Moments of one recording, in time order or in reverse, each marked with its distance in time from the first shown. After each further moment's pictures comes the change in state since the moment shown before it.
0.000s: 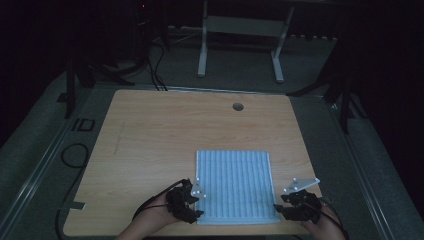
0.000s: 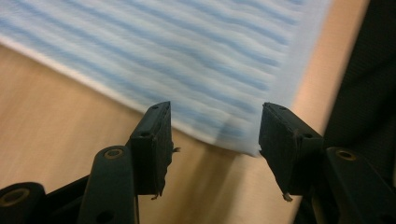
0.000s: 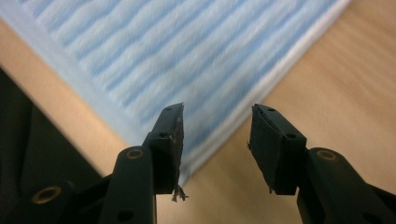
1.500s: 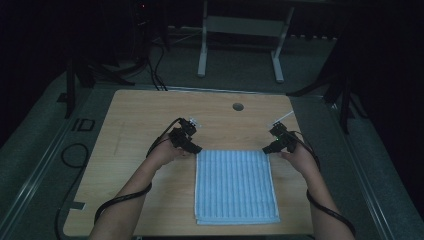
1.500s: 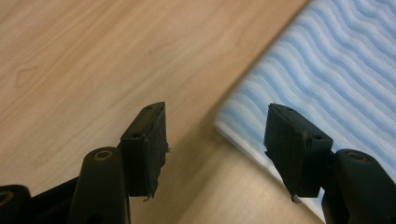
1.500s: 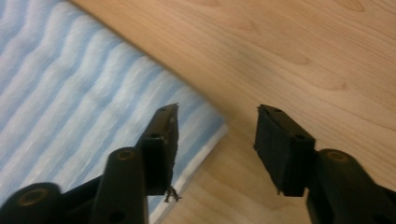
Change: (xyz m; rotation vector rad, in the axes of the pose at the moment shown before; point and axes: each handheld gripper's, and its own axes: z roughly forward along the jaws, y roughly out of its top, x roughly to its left) left arm 0.170 0.069 0.021 -0.032 0.100 -0.276; right arm -0.130 0.139 0.070 0.143 -0.023 0.155
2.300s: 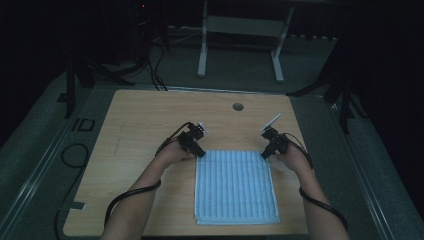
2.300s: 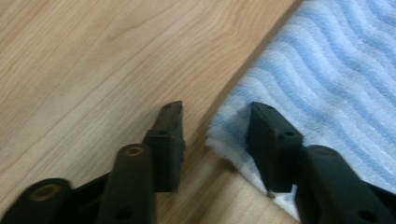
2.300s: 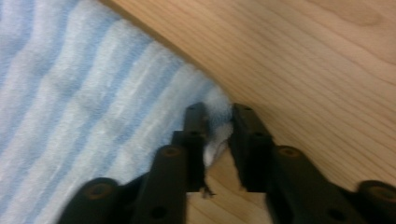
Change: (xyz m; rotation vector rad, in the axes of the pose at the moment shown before) left arm -0.005 0.006 0.042 0.106 -0.047 0.051; right arm -0.001 0.007 0.041 0.196 0.048 0.007
